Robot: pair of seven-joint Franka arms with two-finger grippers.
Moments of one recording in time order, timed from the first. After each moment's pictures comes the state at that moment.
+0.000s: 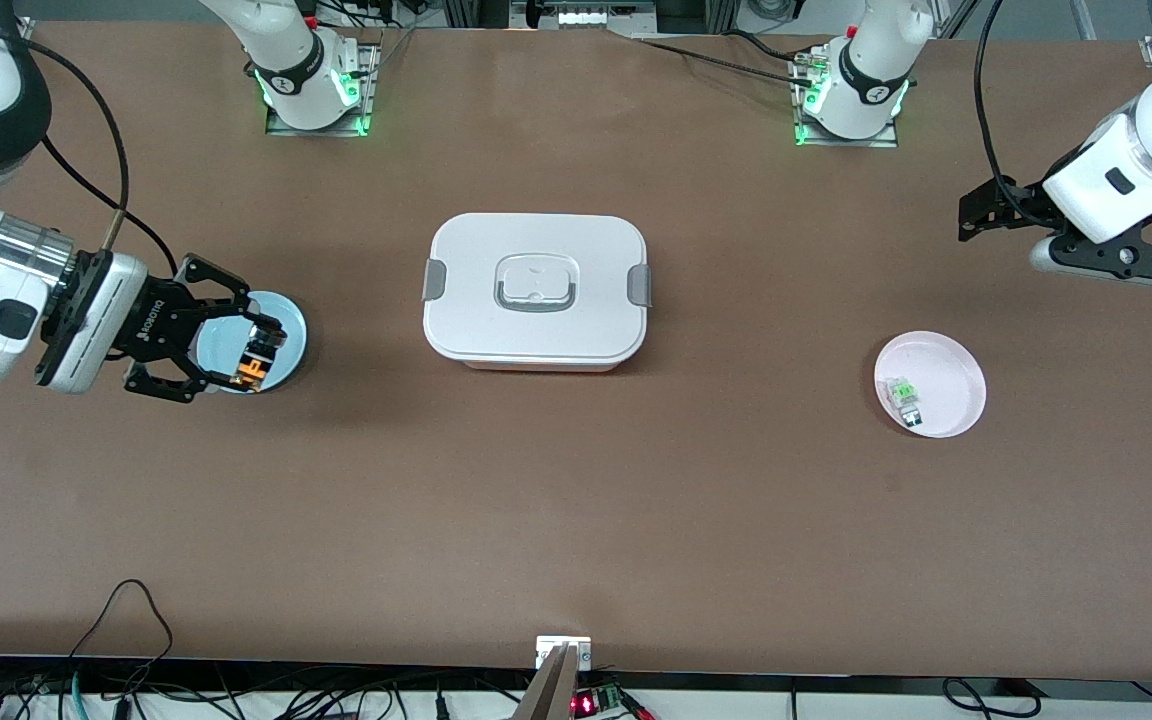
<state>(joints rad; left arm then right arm) -0.04 0.03 -0.06 -1.60 -0.01 1.48 0.04 0.01 0.24 0.06 -1.60 0.82 1.91 -1.23</state>
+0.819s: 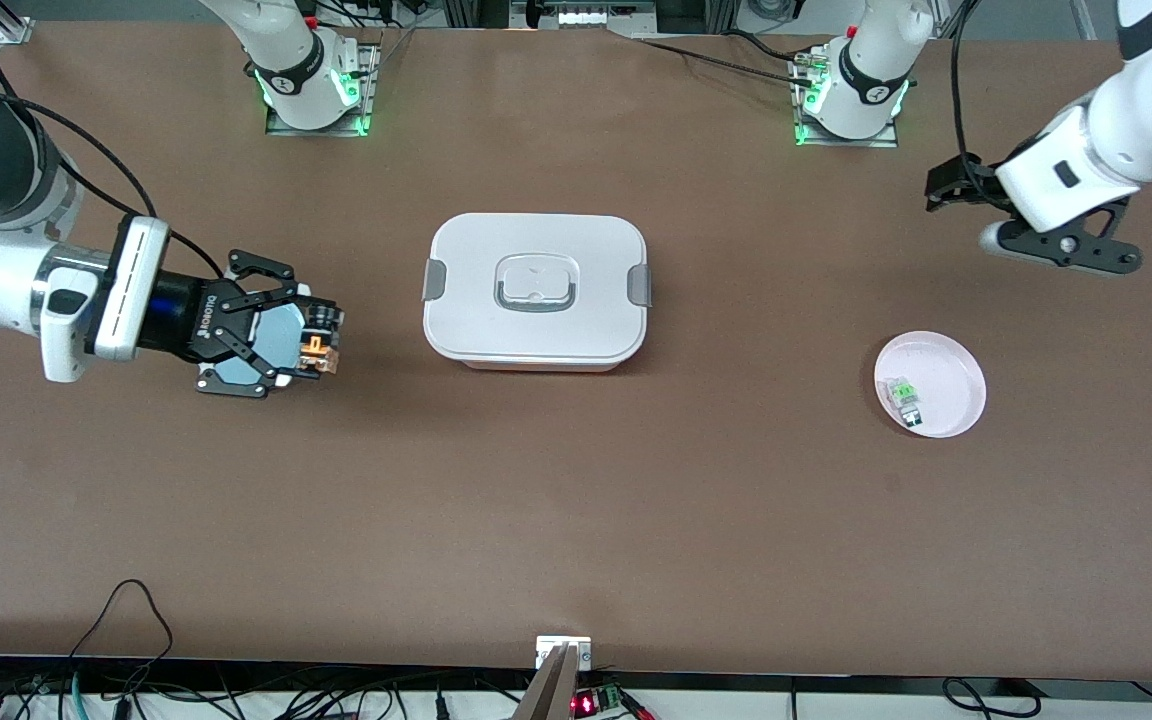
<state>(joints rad) -0.06 0.03 -0.11 -1.60 -0.04 1.36 0.04 0.02 0.27 0.09 -1.67 1.23 1.86 -1.77</state>
